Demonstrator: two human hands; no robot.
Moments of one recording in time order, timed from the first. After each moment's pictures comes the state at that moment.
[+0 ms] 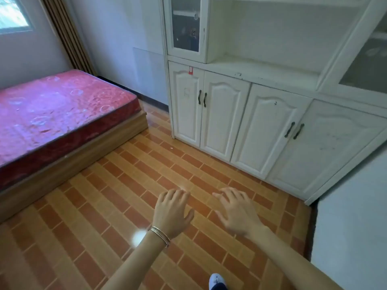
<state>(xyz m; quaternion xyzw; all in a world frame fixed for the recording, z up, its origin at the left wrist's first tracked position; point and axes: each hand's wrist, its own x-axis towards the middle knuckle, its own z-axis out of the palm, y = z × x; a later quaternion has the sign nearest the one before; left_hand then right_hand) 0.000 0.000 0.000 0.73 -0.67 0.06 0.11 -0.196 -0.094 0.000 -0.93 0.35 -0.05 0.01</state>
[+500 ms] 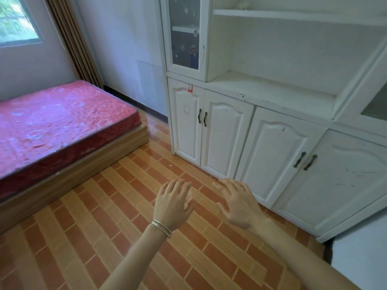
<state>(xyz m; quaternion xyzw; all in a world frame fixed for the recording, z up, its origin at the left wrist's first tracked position) 0.018 -0.217 0.034 0.75 -0.64 0.07 0.15 -0.174 -0.318 0.046 -0.94 0.31 -0.12 -0.02</state>
